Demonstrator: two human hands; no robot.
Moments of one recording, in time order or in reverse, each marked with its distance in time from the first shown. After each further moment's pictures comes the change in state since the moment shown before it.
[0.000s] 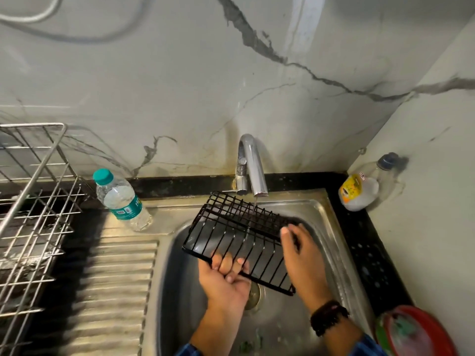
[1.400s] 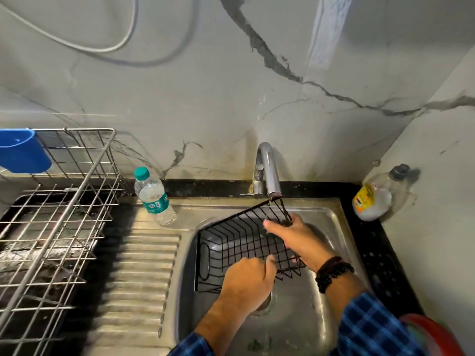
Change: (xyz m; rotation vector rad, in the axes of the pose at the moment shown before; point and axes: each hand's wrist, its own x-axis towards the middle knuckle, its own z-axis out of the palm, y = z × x) left_hand -0.046 0.016 0.015 2.220 -0.346 0.643; right_hand 0.019 -0.063 -0.017 0.154 -0.468 0.166
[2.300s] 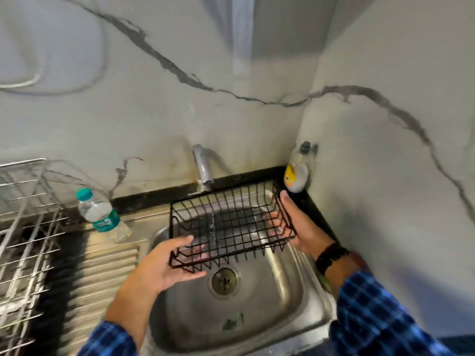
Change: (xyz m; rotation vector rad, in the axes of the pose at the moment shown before) left_hand -0.019 -0.030 -0.069 -1.488 -0.315 -0.645; right_hand -0.081 0.052 -0.082 0.548 0.132 -0.101
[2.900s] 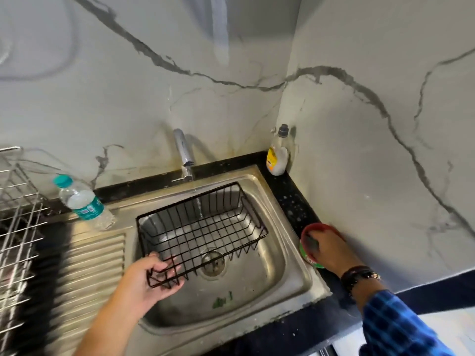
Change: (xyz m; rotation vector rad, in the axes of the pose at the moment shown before) left_hand -0.038 -0.061 -0.024 -0.164 0.229 0.049; right_hand -0.063 0.082 -0.126 -1.381 0.247 -0.065
